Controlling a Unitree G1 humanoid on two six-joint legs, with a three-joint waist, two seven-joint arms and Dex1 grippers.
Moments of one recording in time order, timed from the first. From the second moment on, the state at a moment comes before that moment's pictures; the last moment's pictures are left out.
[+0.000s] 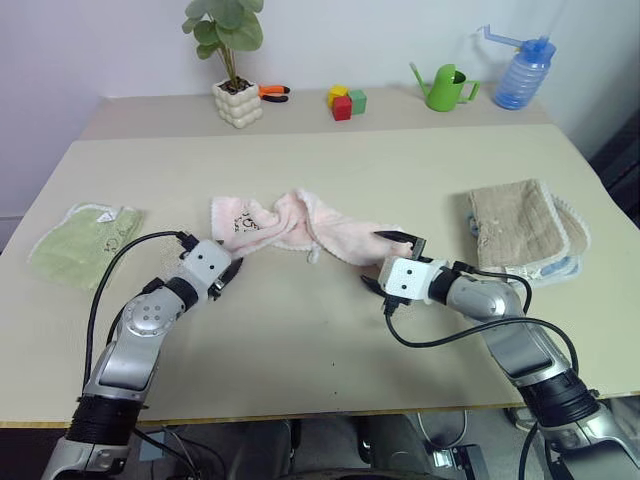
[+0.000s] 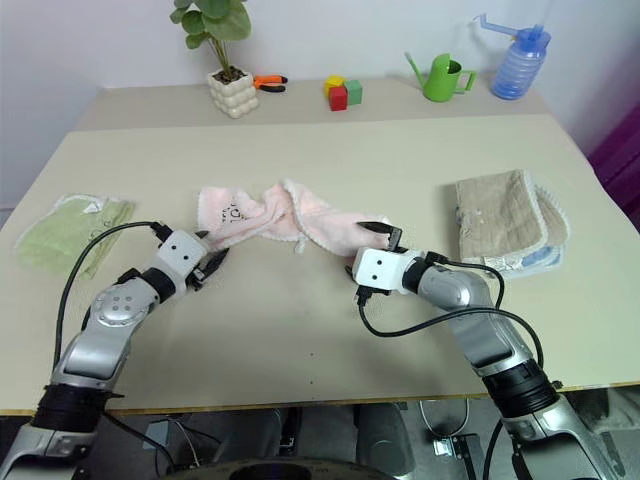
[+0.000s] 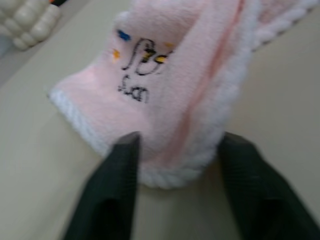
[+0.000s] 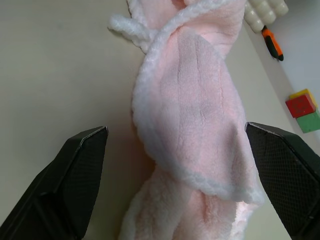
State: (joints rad) left arm -0.11 0.55 -0.02 -0.07 0.07 0.15 -0.47; right arm -0.26 -0.61 0.25 -0.13 -0.27 -0.03 0.61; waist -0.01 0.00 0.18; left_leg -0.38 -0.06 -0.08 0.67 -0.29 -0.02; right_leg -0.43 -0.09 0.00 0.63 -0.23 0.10
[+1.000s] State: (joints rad) left arm -0.14 0.52 -0.01 -0.06 0.09 0.14 -0.44; right arm -0.33 -0.65 0.27 0.03 -0.47 -0.28 0.45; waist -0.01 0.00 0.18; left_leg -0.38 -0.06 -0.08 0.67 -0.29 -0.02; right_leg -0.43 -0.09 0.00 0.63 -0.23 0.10
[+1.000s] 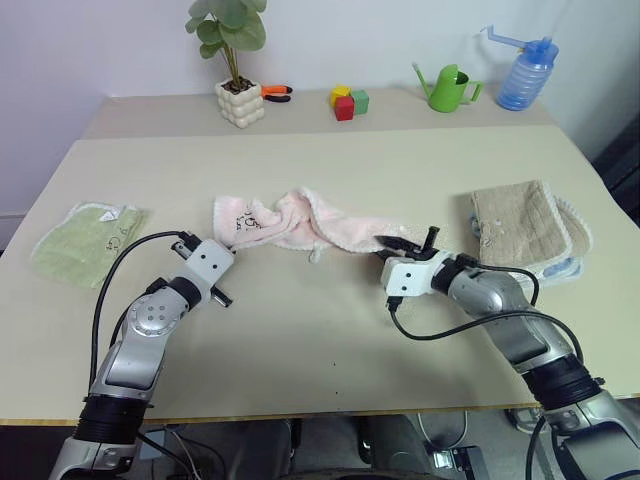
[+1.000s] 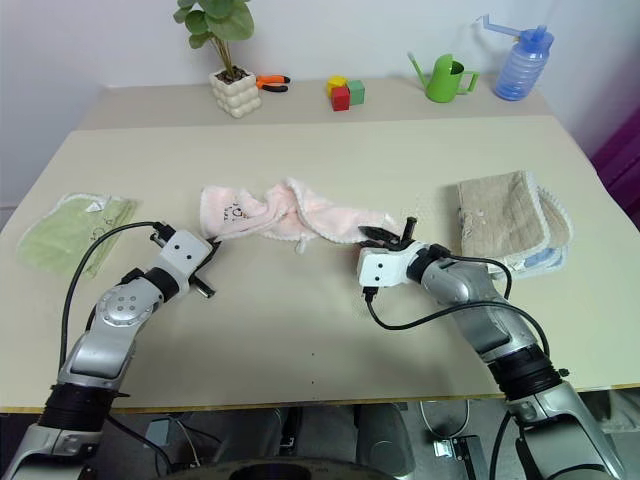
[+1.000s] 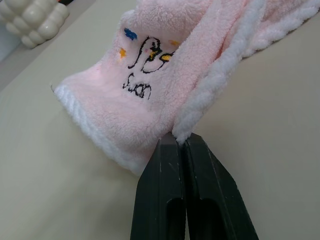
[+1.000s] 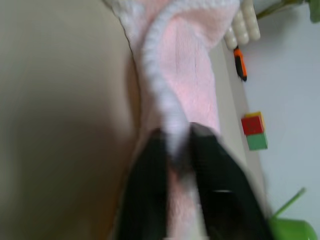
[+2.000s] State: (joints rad) left arm -0.73 0.54 0.13 0.29 0.02 0.03 -0.32; right arm -0.73 -0.68 0.07 0.21 -0.40 -0.23 0.39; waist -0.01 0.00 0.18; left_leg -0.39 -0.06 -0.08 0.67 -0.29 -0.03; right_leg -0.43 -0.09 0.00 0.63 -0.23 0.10
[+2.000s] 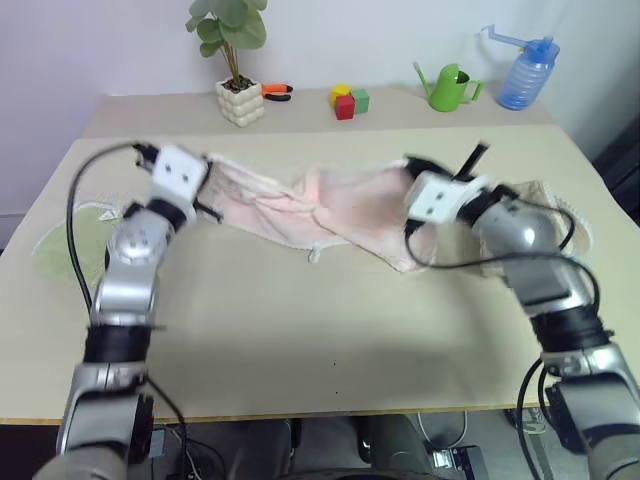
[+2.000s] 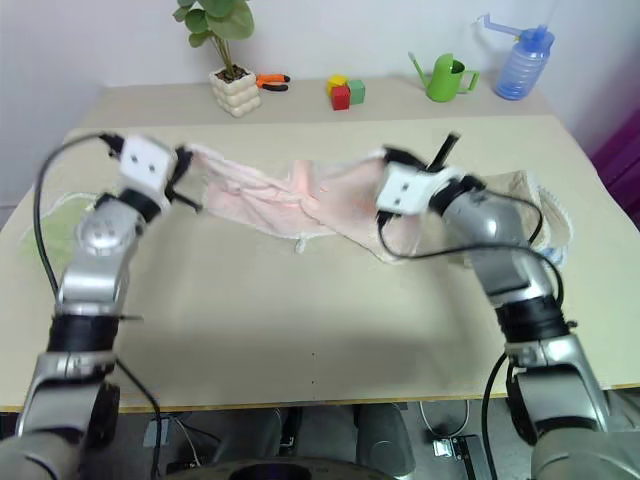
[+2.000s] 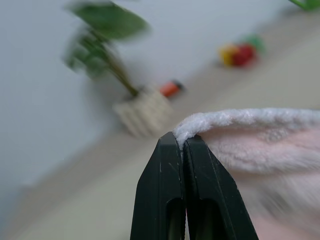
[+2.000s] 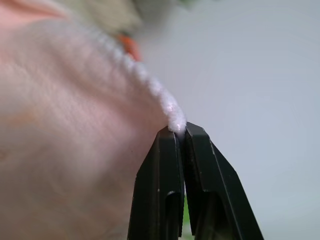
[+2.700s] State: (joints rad) left arm -0.07 0.78 0.39 -0.03 -0.28 0.20 -0.66; right arm -0.21 -0.91 -0.14 -0.13 0.19 0.14 0.93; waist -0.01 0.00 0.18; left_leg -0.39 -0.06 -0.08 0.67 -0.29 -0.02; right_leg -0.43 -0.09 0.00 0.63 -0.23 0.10
